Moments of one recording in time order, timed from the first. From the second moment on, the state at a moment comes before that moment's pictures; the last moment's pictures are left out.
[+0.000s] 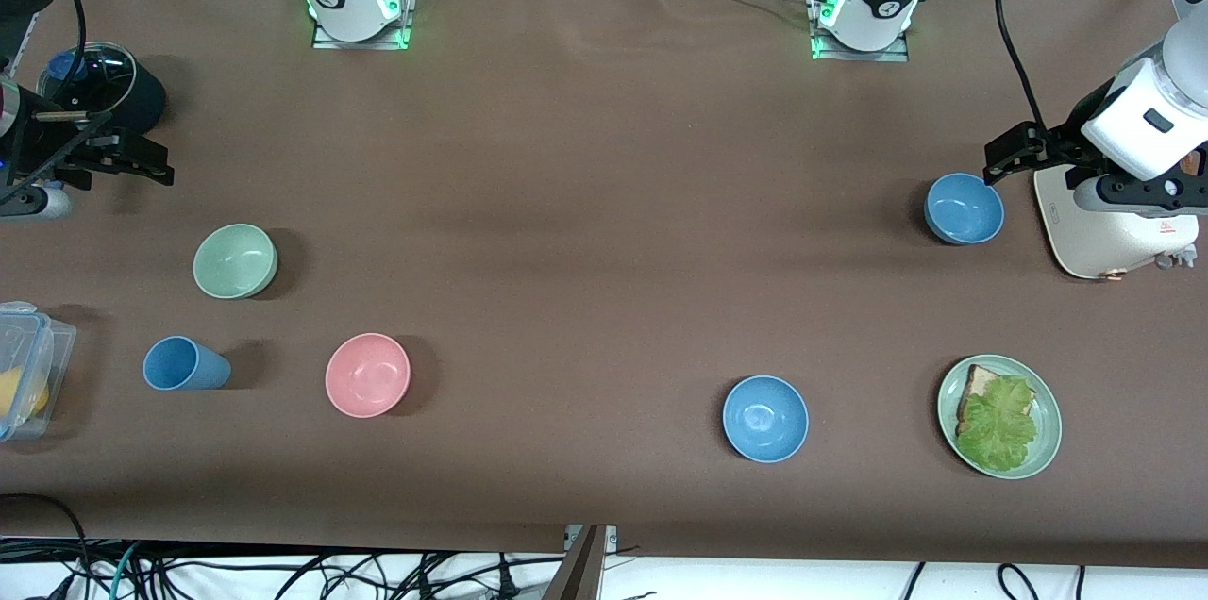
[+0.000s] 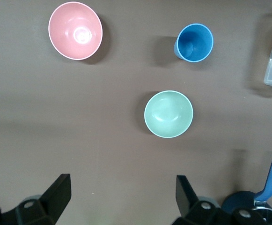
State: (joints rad) left arm -0.05 0.07 -0.01 -1.56 -0.01 1.57 -0.05; right arm 0.06 0.14 -0.07 -1.49 -0.01 1.54 -0.09
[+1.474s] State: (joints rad) left arm -0.05 0.07 -0.01 -1.56 -0.01 1.55 -0.05; right arm 0.05 0.14 -0.07 -1.49 -0.02 1.54 -0.09
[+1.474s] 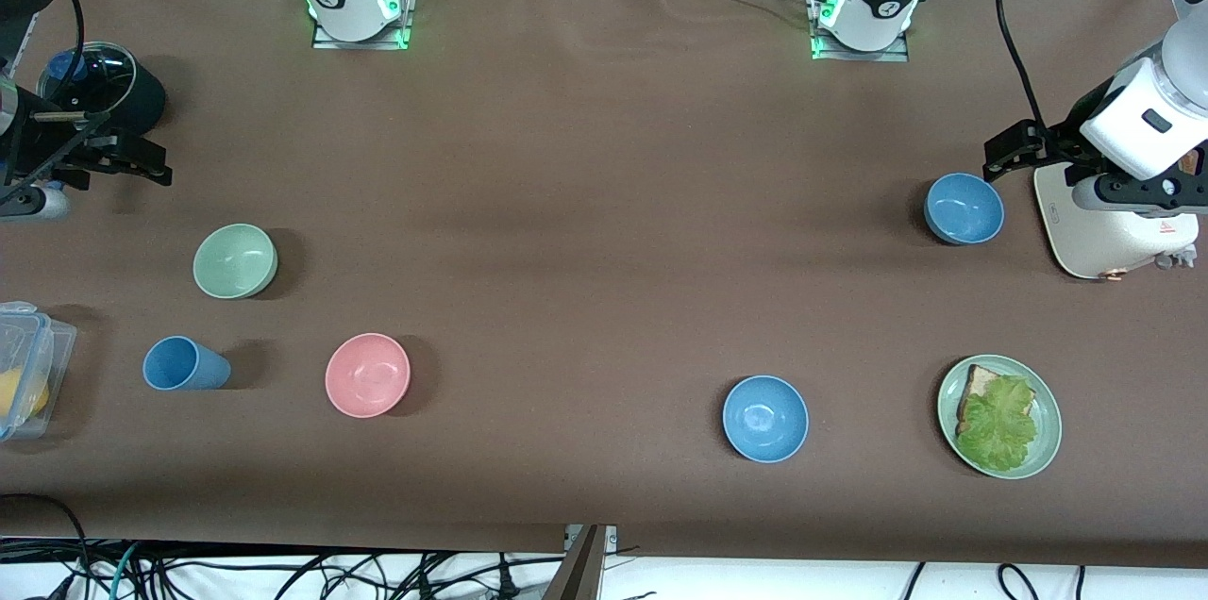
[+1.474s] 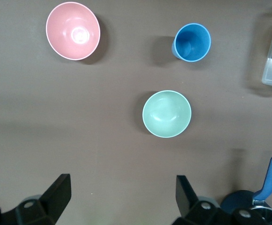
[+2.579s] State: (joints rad) left arm -0.05 0.07 -0.01 -1.56 -0.01 1.52 -0.05; right arm -0.14 0.33 -0.10 -1.51 -0.03 1.61 -0.26
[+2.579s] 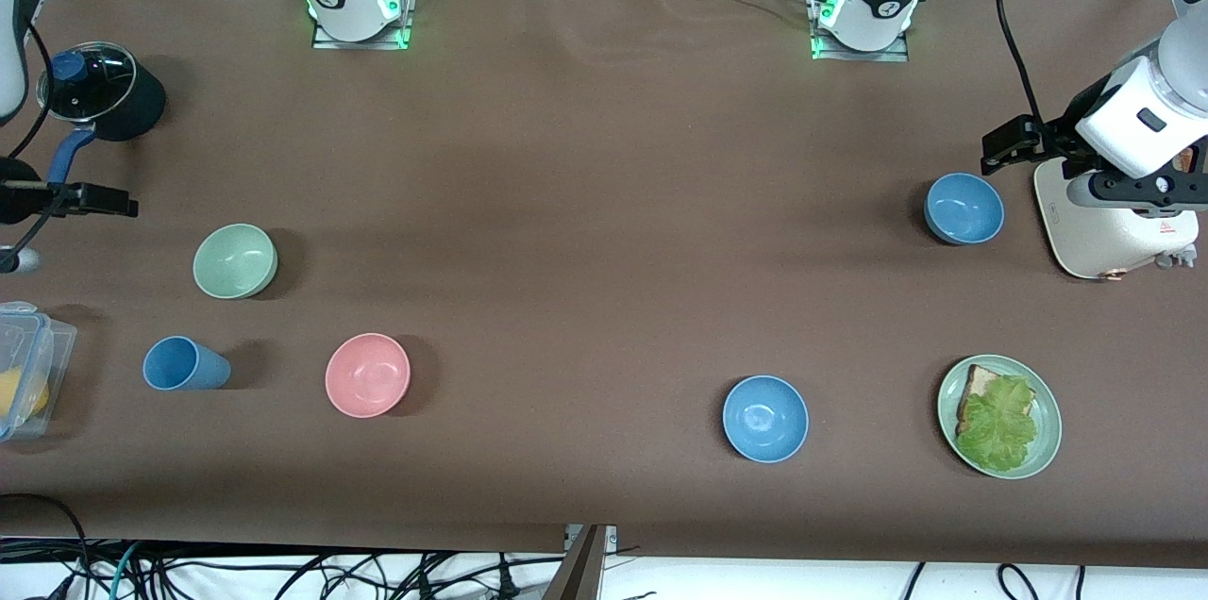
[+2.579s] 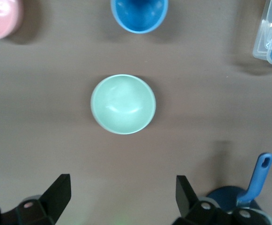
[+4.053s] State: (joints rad) left arm -0.05 0.07 -0.01 -1.55 -0.01 1.52 -0.05; right arm -0.25 0.59 -0.09 -1.74 0.18 2.13 -0.56
